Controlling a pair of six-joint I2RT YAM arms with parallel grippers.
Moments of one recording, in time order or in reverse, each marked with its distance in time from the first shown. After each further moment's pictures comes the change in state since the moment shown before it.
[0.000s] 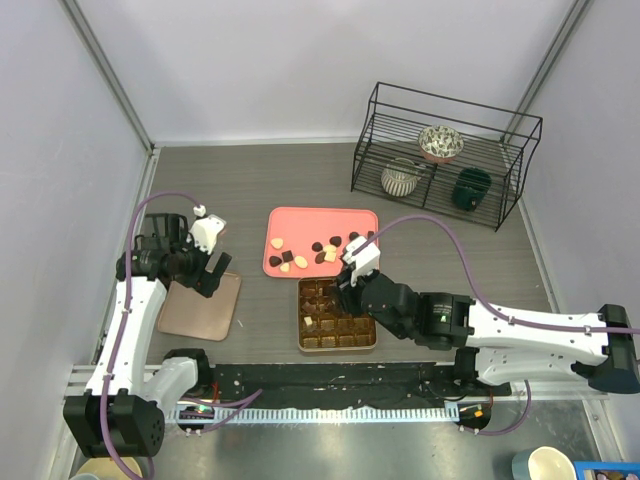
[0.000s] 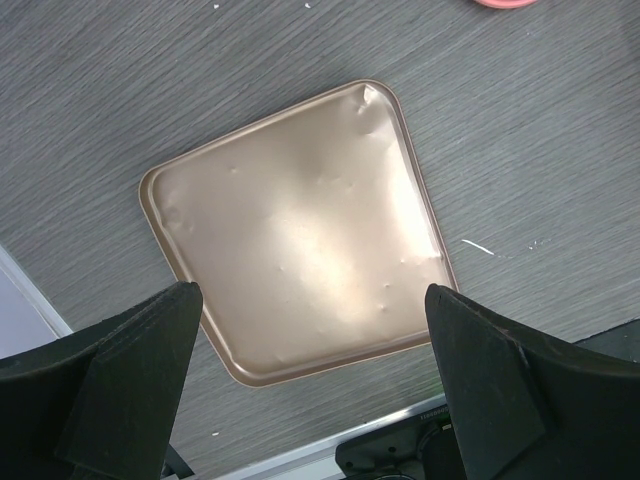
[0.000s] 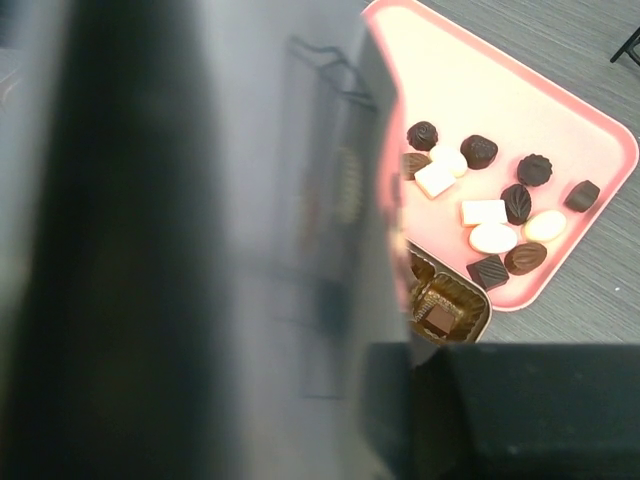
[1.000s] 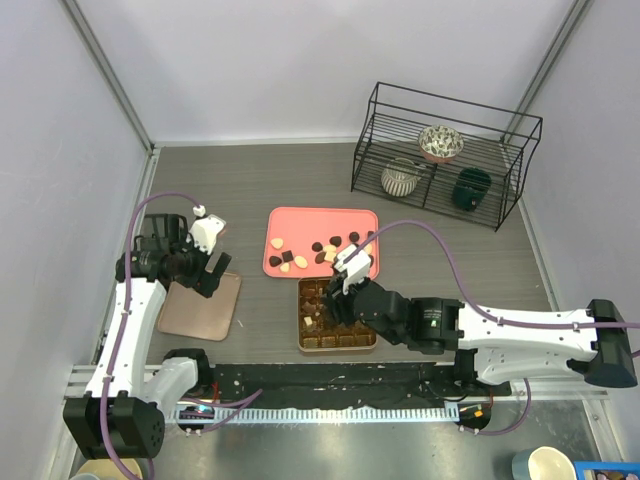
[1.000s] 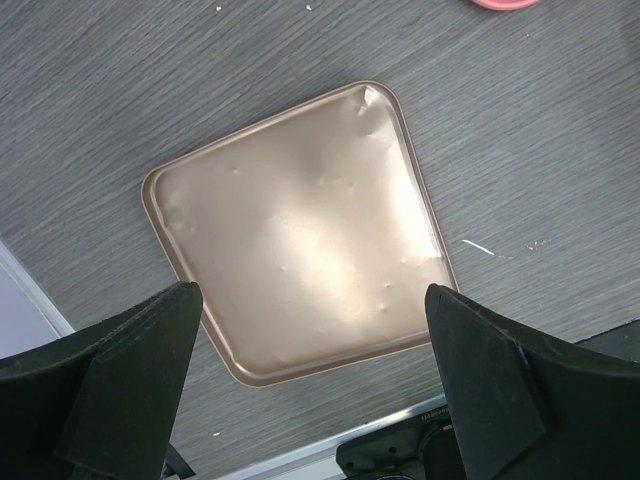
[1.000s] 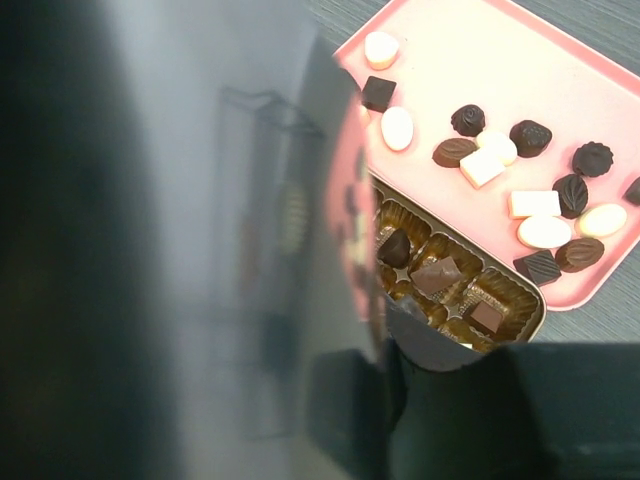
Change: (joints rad) left arm 0.000 -0.008 0.000 0.000 0.000 0.001; right arm 0.040 0.043 -0.028 0.057 -0.023 0.043
